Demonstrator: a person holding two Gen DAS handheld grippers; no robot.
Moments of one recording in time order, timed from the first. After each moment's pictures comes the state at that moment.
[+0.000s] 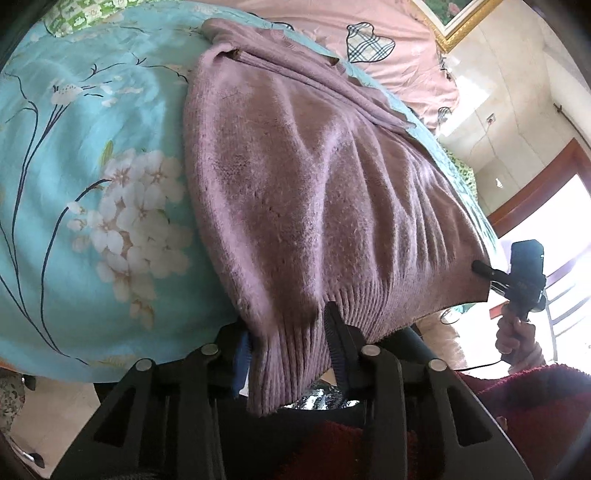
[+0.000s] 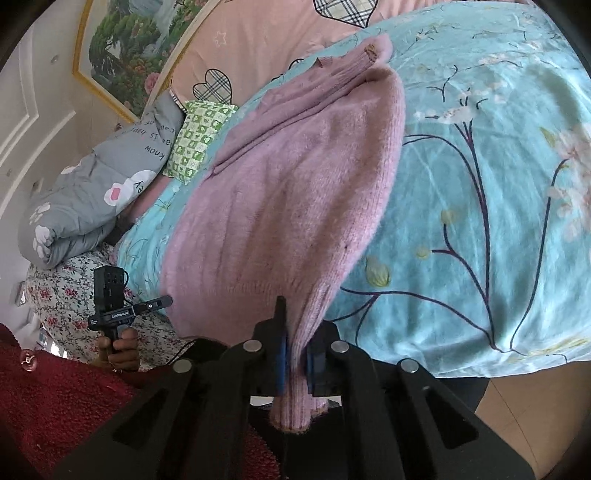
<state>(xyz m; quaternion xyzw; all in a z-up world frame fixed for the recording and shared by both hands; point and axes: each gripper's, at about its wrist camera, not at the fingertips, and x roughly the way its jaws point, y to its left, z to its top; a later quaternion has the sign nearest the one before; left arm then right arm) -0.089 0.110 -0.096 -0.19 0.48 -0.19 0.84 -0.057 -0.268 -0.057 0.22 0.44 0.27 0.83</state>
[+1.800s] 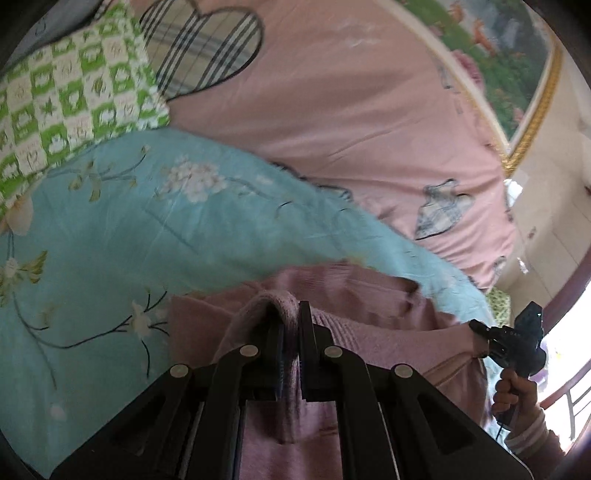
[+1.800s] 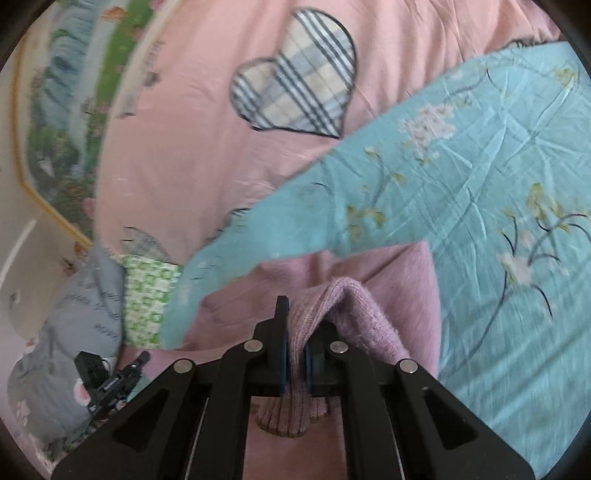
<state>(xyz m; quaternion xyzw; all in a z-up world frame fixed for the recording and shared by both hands) 0.326 0.191 -0.004 -0.23 0.33 -0.08 0.91 0.343 -0.296 0.005 0.31 0.39 0.15 0.86</state>
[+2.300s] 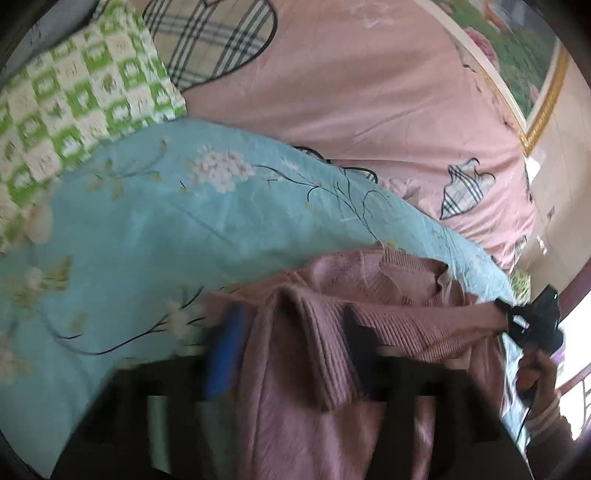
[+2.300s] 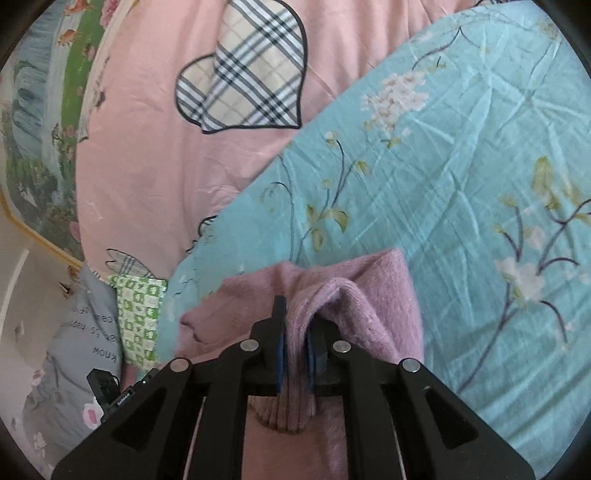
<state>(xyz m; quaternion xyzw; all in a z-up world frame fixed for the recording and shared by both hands) 0.313 0.203 0.000 -0.18 0.37 -0.06 0.91 0.350 -0.321 -0.005 0.37 0.39 0.15 0.83</state>
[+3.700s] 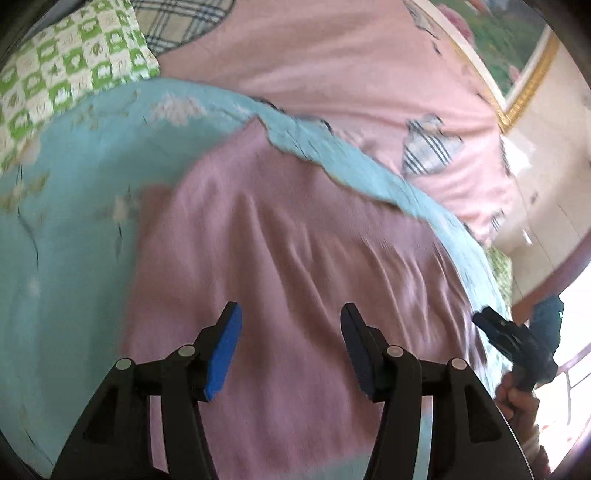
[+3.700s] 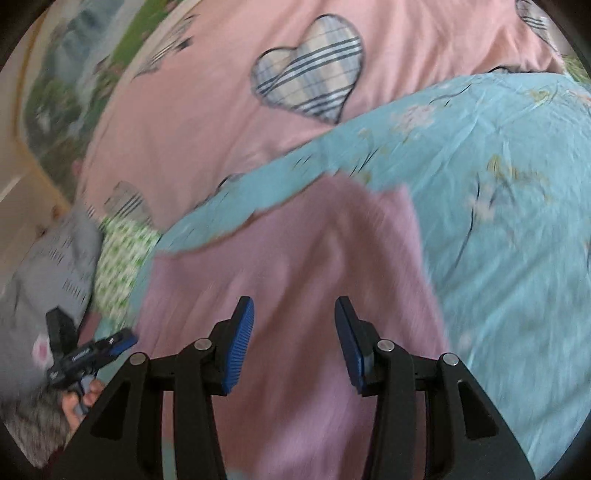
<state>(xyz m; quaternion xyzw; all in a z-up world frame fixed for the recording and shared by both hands) 0.240 0.151 -0.026 -0.20 0.40 -0.12 0.89 0.235 -0.249 0.003 0.23 0.37 0.15 0.89</state>
